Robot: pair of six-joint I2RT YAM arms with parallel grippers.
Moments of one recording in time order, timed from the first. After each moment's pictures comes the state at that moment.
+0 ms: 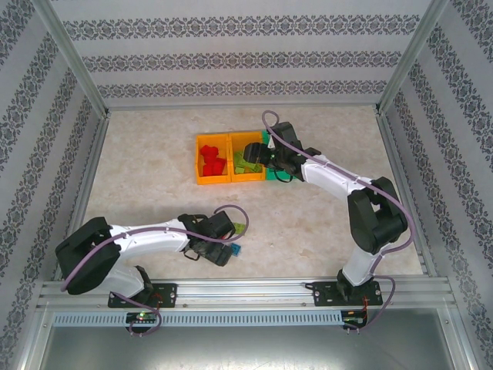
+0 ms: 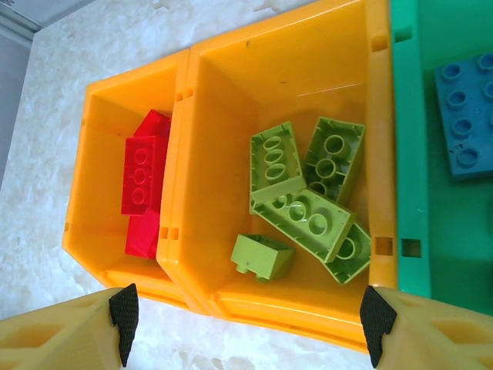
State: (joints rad) left arm -0.96 1.43 0.69 -0.64 -0.08 -0.48; right arm 0.48 1.74 1.22 -0.21 -0.20 0.64
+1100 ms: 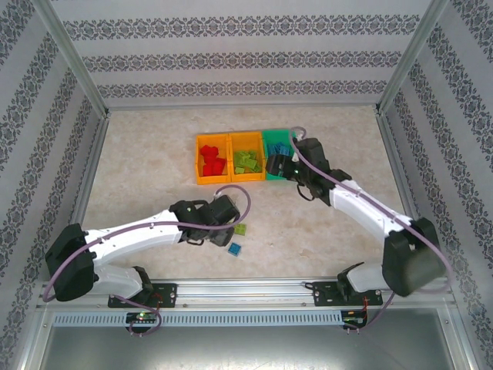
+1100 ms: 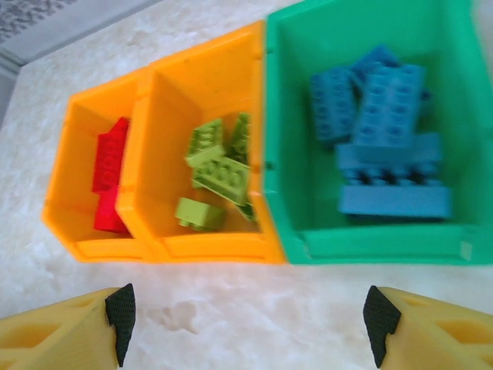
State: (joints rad) left arm -0.96 1.34 0.96 -0.82 -0.22 -0.47; right arm 0.42 1.35 0.88 -0.21 -0.08 0.60
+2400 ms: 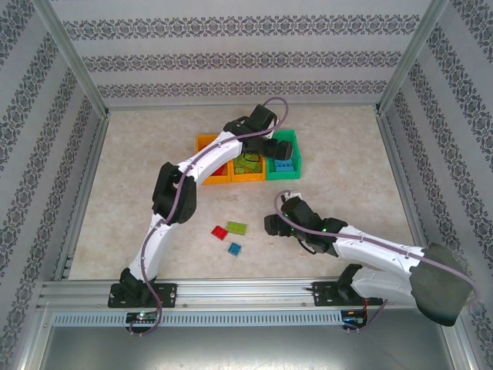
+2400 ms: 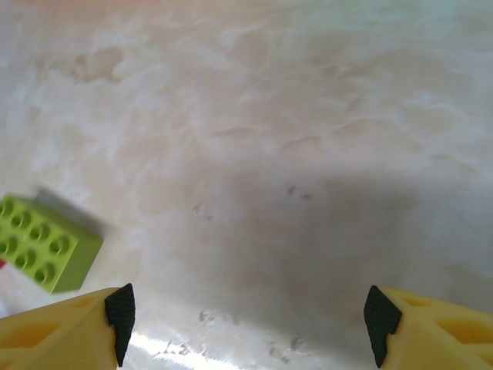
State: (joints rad) left arm -0.61 2.34 2.19 -0.76 0.18 -0.36; right arm 0.83 1.11 0.48 -0.24 0.15 0.59
